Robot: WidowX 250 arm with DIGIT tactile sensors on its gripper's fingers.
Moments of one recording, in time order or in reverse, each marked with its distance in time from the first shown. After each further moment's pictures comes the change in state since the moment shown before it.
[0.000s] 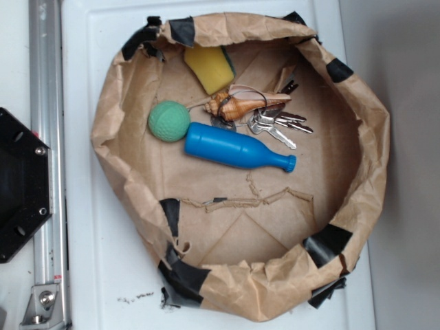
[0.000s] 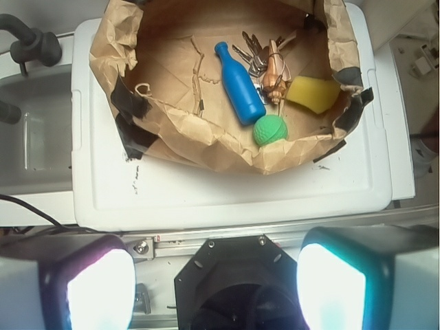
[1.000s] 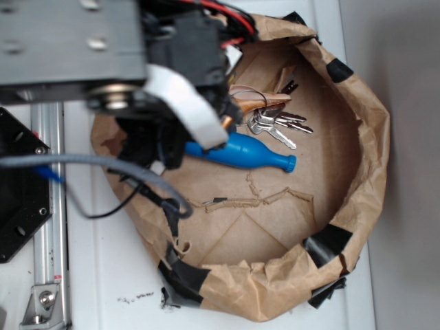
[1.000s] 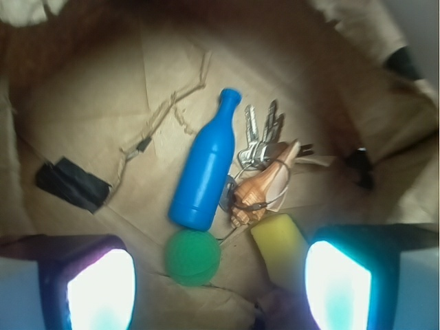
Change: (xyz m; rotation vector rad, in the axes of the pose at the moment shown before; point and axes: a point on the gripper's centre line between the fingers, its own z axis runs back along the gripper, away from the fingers) arm 0.104 0.052 -0.117 0.125 0.014 -0.733
